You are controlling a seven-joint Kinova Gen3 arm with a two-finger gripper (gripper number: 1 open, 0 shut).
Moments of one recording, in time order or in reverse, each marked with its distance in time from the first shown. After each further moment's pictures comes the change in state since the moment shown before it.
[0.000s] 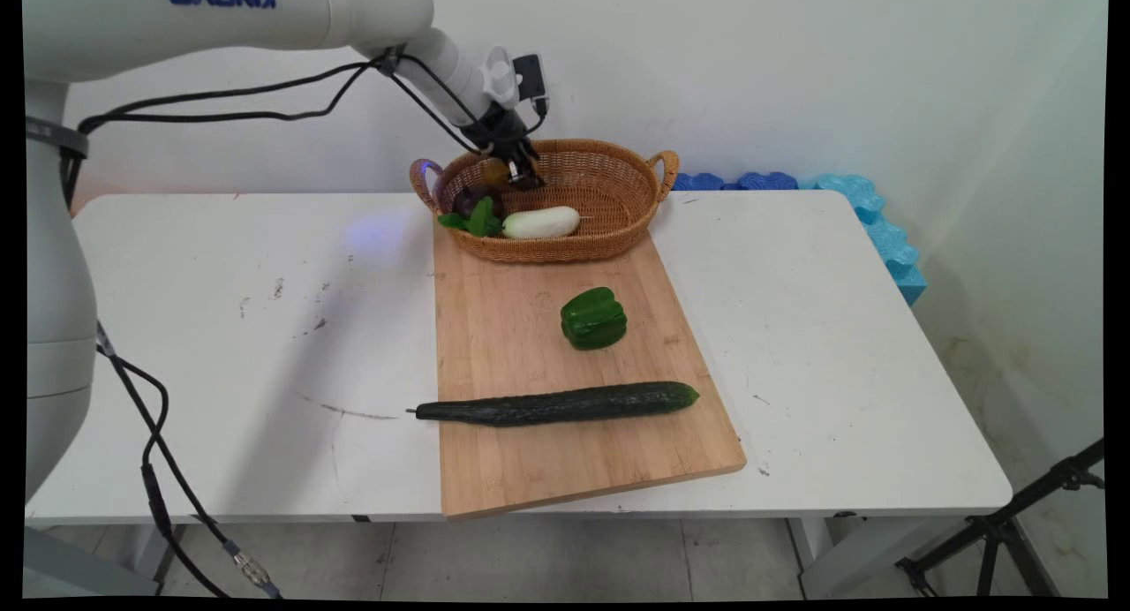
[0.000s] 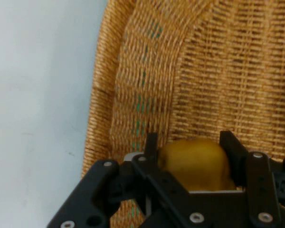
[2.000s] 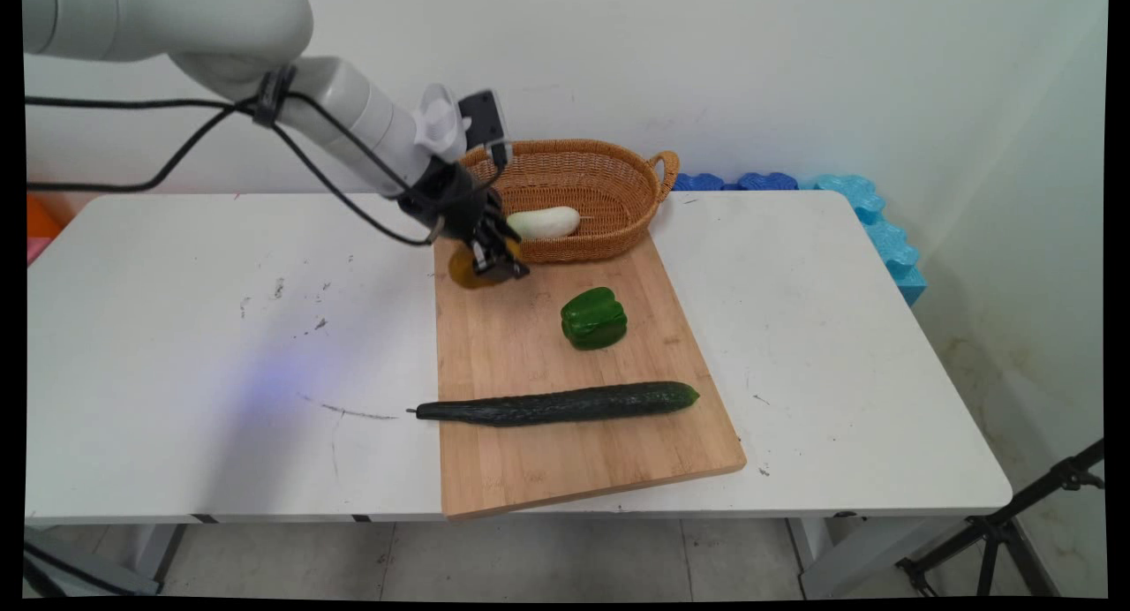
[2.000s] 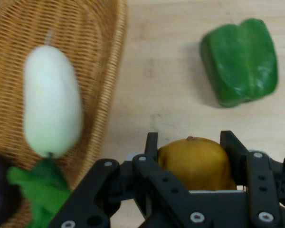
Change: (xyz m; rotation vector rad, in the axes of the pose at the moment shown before) arm -0.005 0.177 -0.157 -0.176 0.040 -0.153
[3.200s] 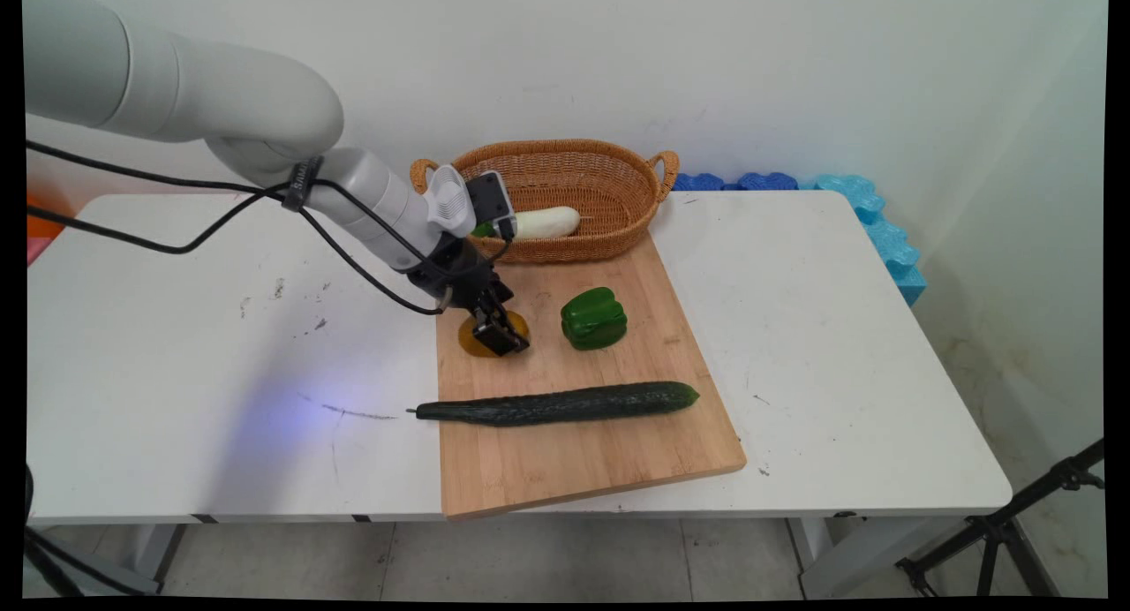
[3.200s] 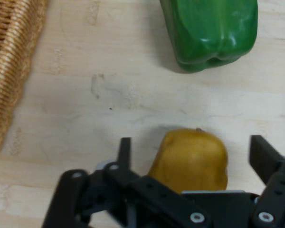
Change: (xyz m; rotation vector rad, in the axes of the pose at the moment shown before) arm -0.037 0.028 0.057 -0.075 -0.047 -0.103
